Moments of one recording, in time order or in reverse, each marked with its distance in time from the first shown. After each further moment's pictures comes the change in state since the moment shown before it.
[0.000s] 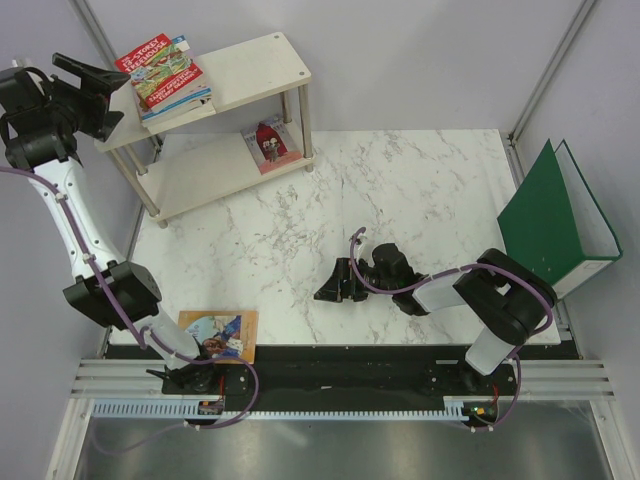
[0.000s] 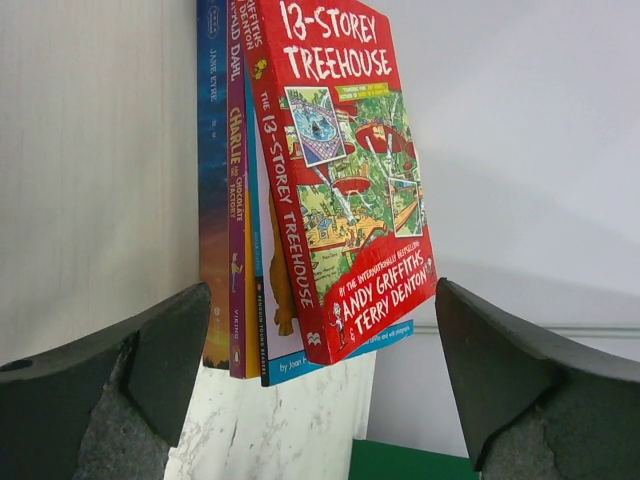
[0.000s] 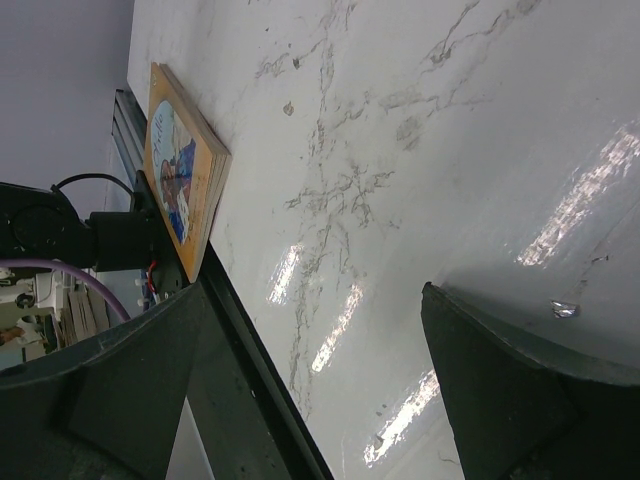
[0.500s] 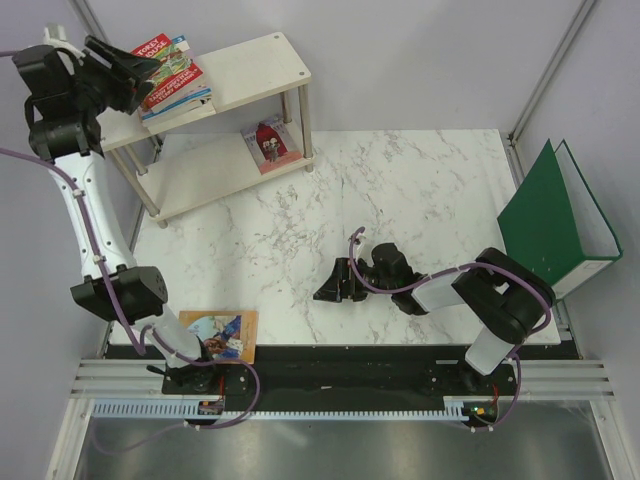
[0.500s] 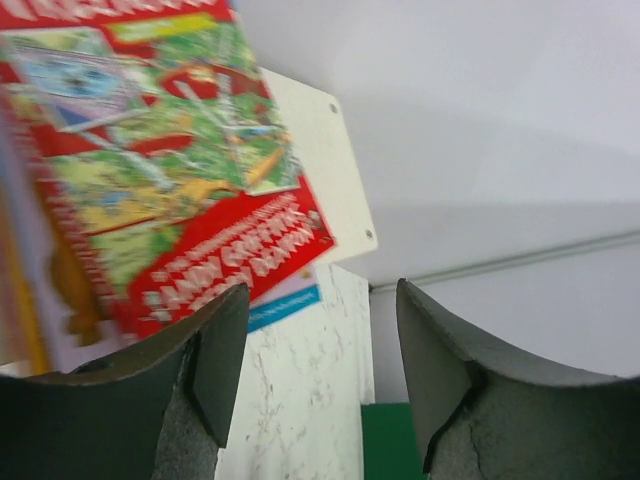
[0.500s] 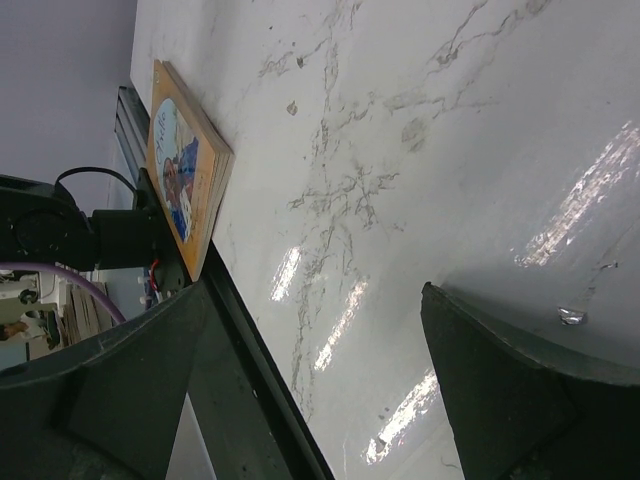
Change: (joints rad) left arm -0.116 0.002 0.072 0.040 -0.001 0.022; right arm 0.000 0.010 0.006 0.004 -0.009 0.000
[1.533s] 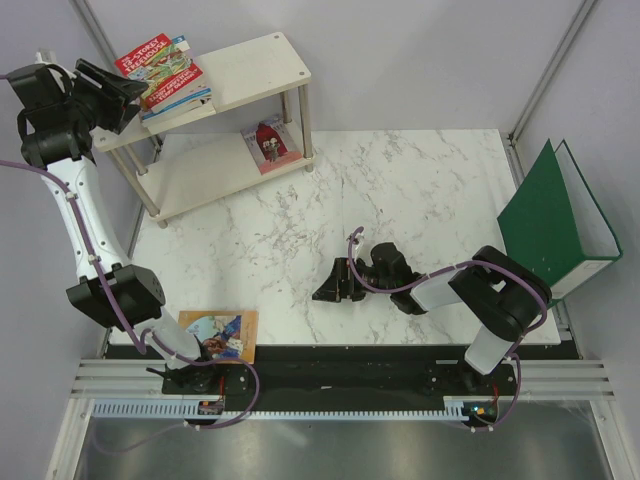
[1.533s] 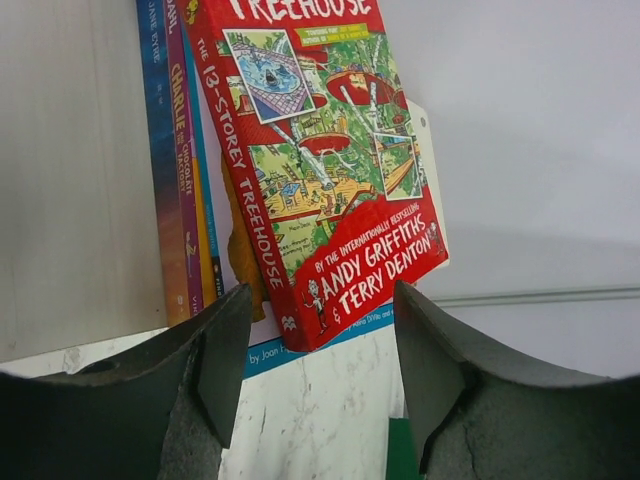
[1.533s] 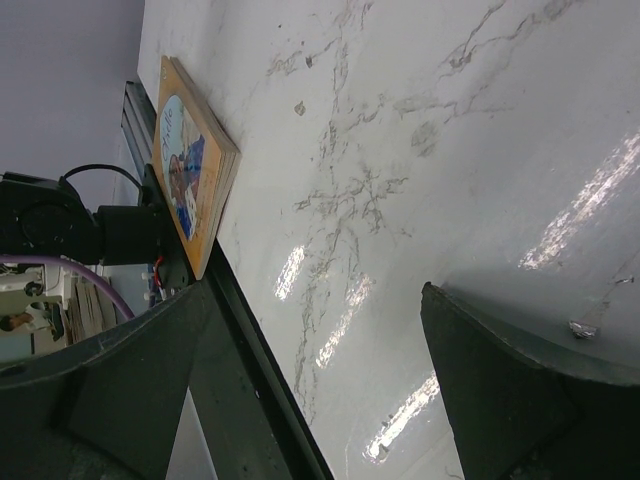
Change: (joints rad) left arm 0.035 -0.026 -0.097 -0.038 -0.035 0.076; right arm 0.000 0.023 0.007 0.026 -0.021 0.001
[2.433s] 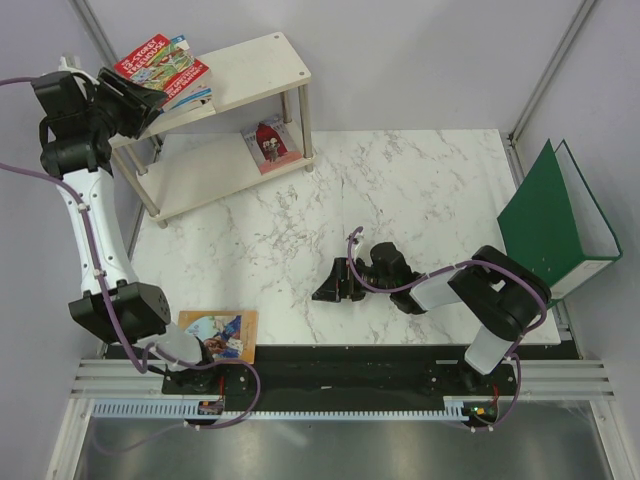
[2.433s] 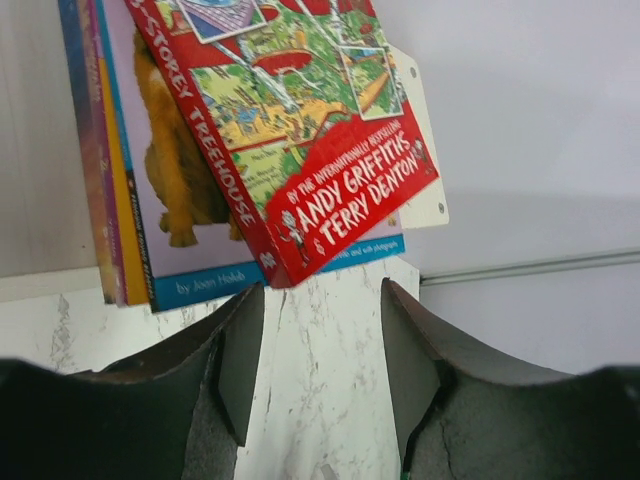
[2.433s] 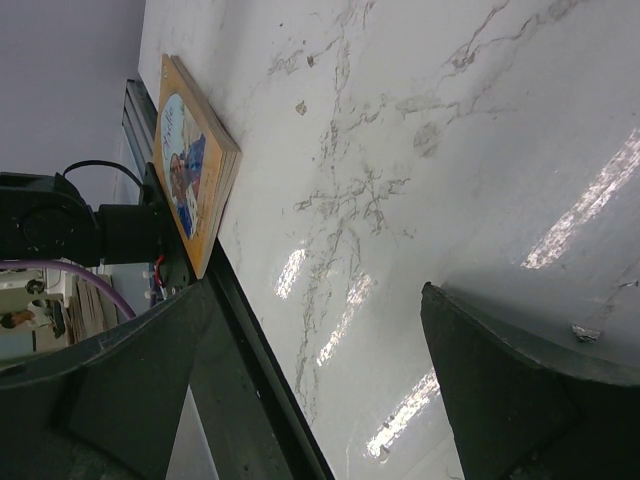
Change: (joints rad) left arm -0.092 -0.114 -0.166 0.059 -0.058 0.019; right arm 0.000 0.003 0.005 -0.004 -0.006 -0.001
